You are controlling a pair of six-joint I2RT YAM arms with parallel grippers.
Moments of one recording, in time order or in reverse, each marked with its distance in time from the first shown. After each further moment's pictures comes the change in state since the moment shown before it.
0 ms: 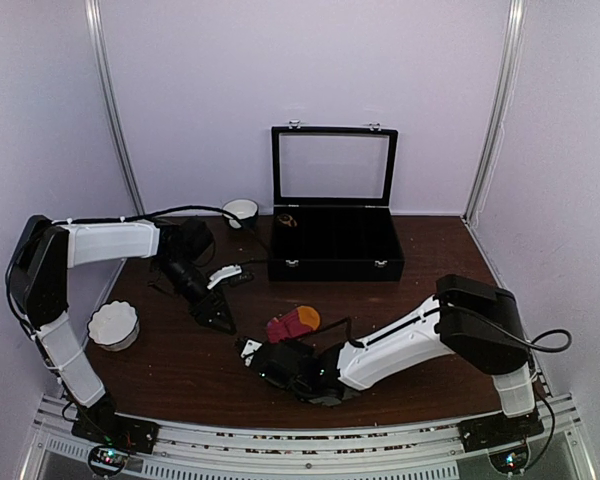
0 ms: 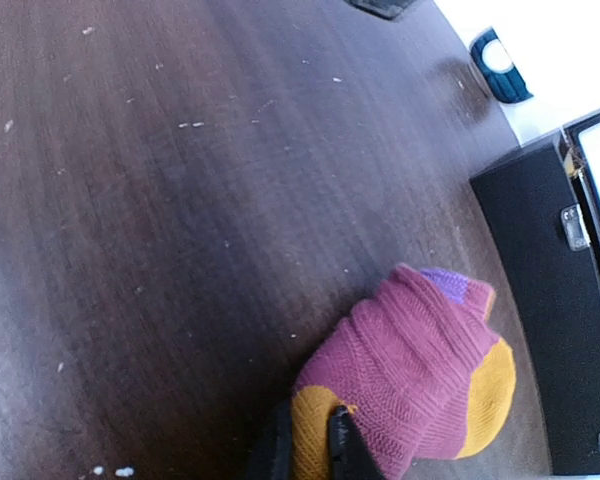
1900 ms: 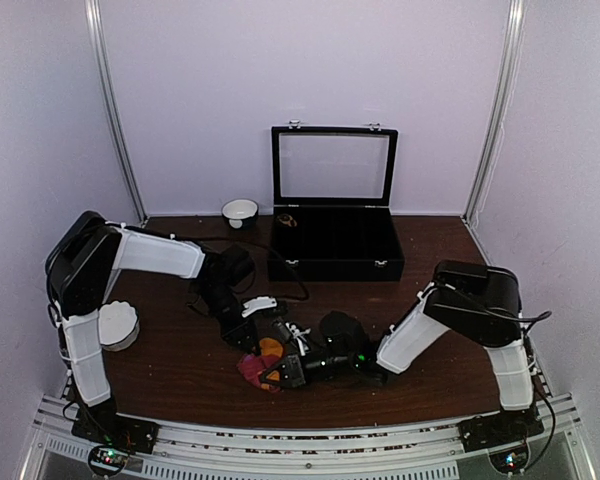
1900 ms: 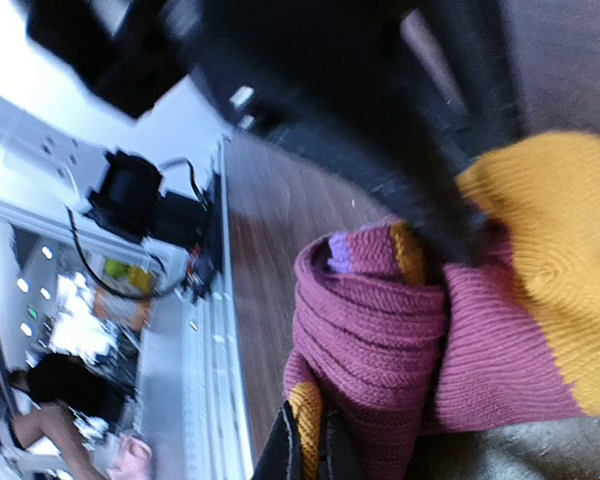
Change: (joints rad) left arm -0.192 0.220 0.033 0.151 -0.097 -0.071; right arm -0.247 0.000 -0.369 0.830 -1.228 1.038
